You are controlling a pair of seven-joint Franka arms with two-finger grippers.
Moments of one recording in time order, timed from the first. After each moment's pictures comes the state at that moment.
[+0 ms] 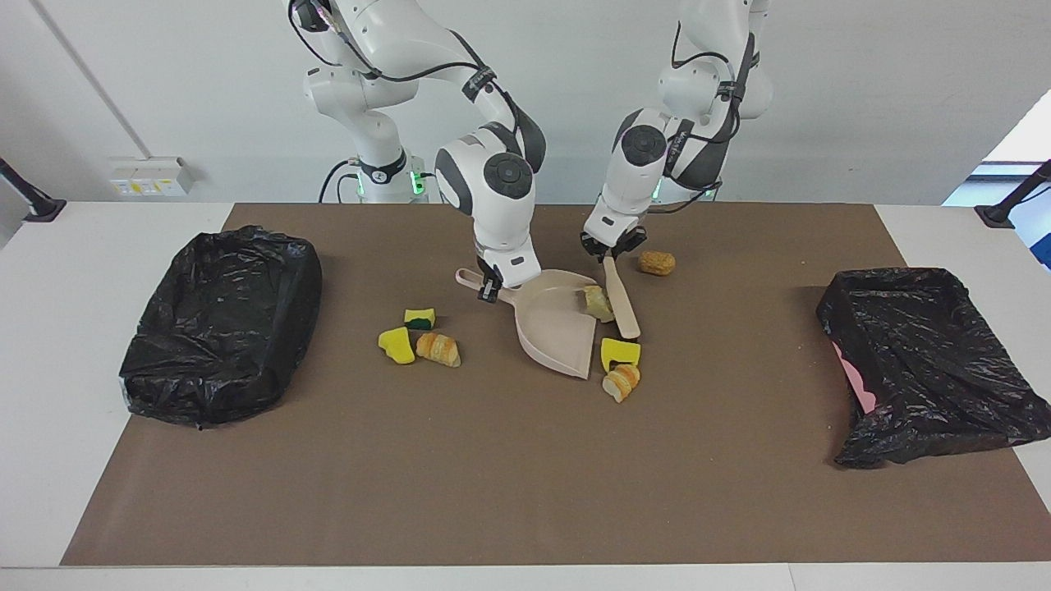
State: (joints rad) left arm -0.39 -0.06 -0.29 -2.36 -0.15 2.20 -0.62; right arm 0.28 0.27 0.30 -1.89 -0.10 1.98 -0.62
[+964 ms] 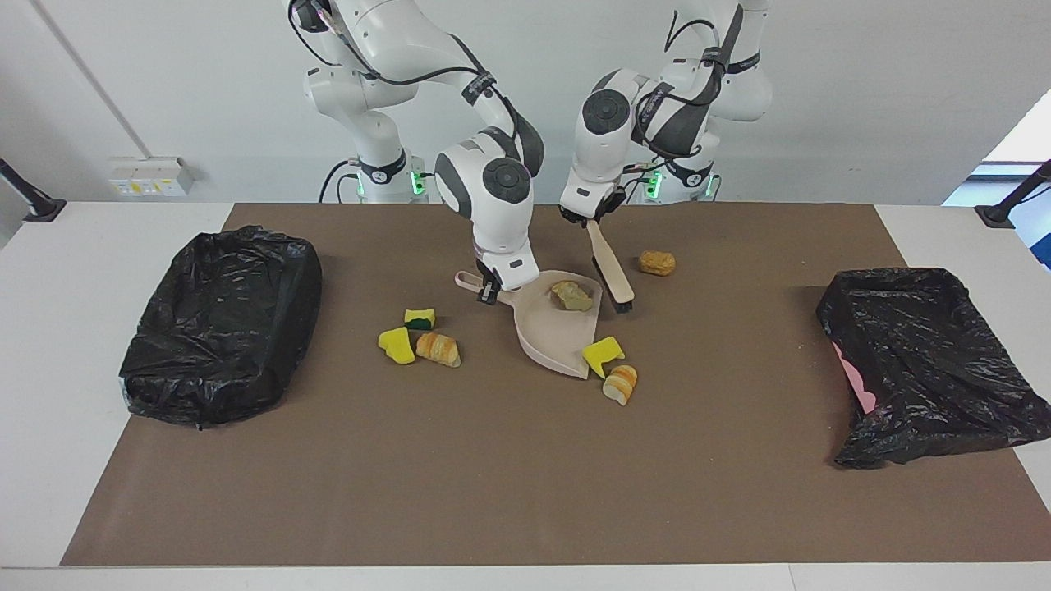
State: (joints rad) left arm -0.48 -0.11 -0.28 -2.22 -0.16 1.82 -0.98; right arm 0.28 0.27 0.30 -1.91 -0.10 2.01 -0.62
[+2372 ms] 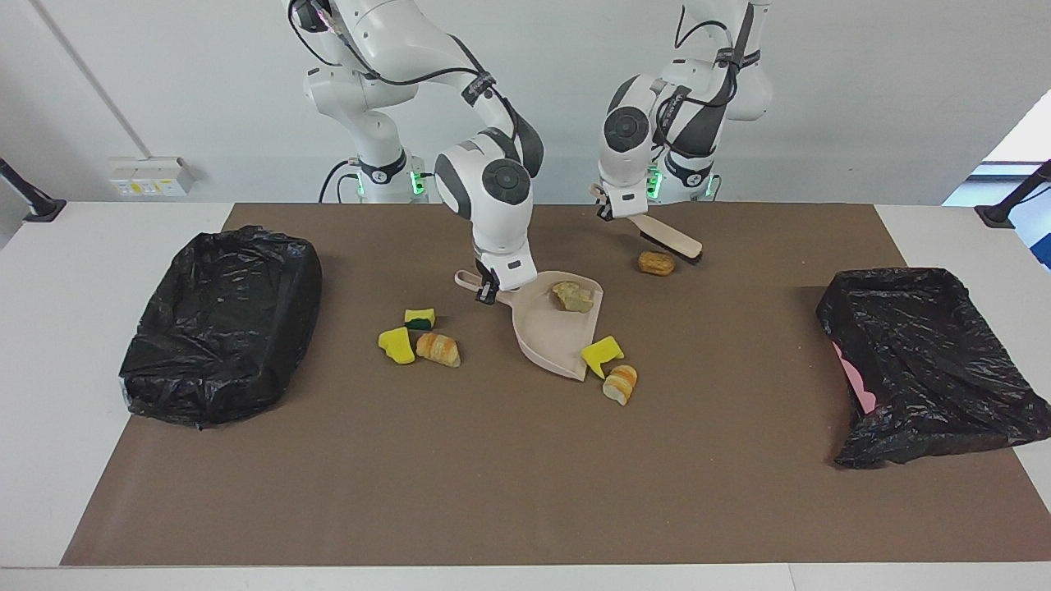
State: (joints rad) left arm -0.45 -0.19 -0.26 -2.41 -0.16 1.81 -1.45; right arm 0.28 0.27 0.30 -1.92 -0.10 2.00 -0.55
